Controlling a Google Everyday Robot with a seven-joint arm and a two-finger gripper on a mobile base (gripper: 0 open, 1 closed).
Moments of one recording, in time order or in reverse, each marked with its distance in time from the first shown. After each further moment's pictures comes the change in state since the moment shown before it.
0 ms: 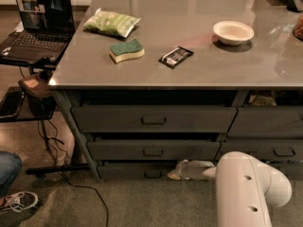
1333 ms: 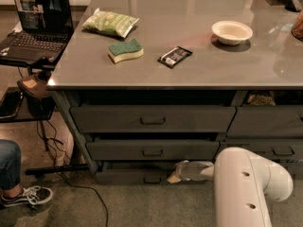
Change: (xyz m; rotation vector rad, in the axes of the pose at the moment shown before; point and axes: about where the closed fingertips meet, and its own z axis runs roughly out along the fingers) arm -0.006 -0.001 -0.012 0.012 0.006 0.007
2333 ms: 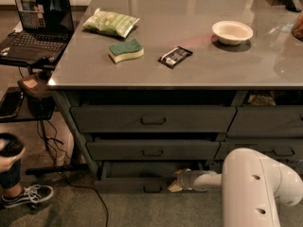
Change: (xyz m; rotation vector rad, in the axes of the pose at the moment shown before) arm 0.017 0.034 -0.021 -0.010 -0.020 -0.016
